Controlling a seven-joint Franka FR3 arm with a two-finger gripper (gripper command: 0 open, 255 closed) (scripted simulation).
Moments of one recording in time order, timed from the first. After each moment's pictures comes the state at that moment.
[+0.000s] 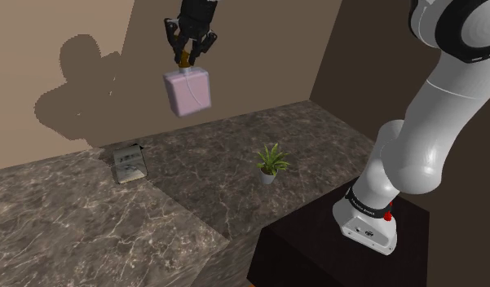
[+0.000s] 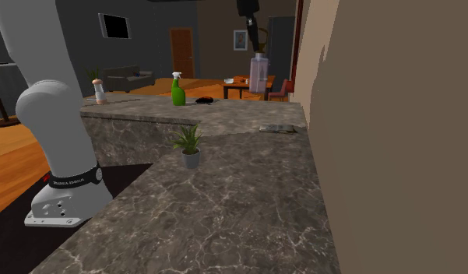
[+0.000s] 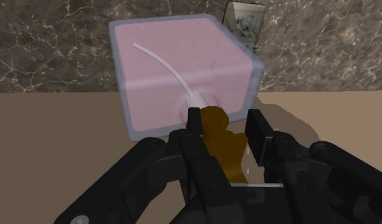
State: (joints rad) arm 0.31 0.01 0.07 -1.65 0.04 2.01 0.66
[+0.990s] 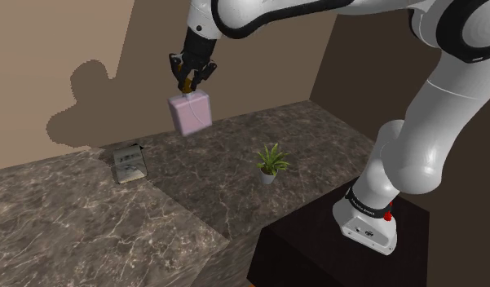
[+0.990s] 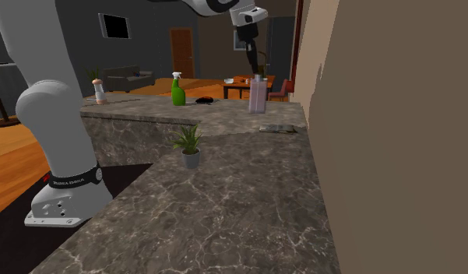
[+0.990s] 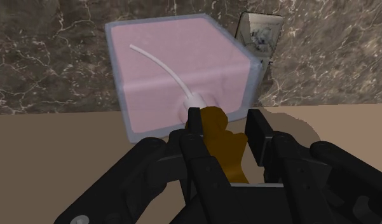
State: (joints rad) arm 0.32 0.01 0.07 -1.86 0.05 2.21 0.65
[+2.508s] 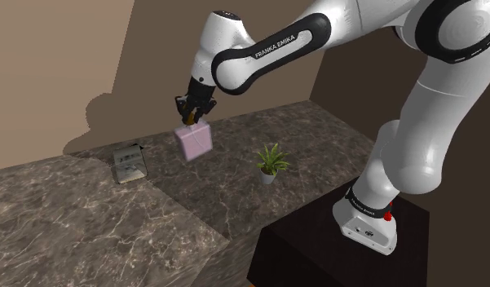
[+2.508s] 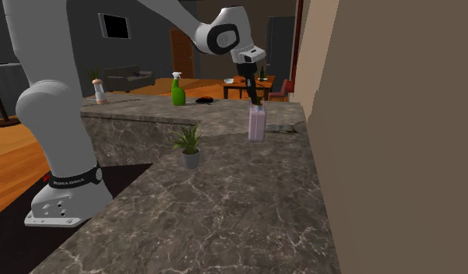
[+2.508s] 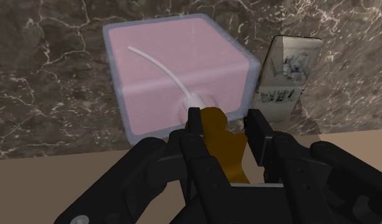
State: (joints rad) arm 0.32 0.10 0.07 -2.07 0.06 2.51 0.63
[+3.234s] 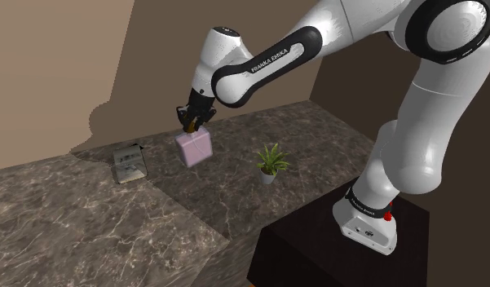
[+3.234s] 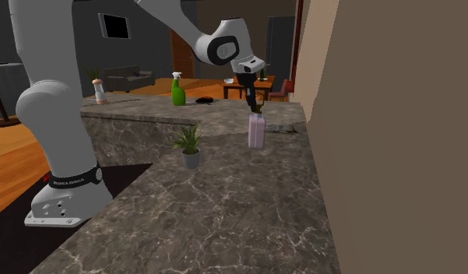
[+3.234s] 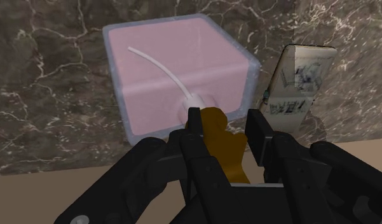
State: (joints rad) arm 0.32 0.14 0.07 -2.11 0.06 2.60 0.63
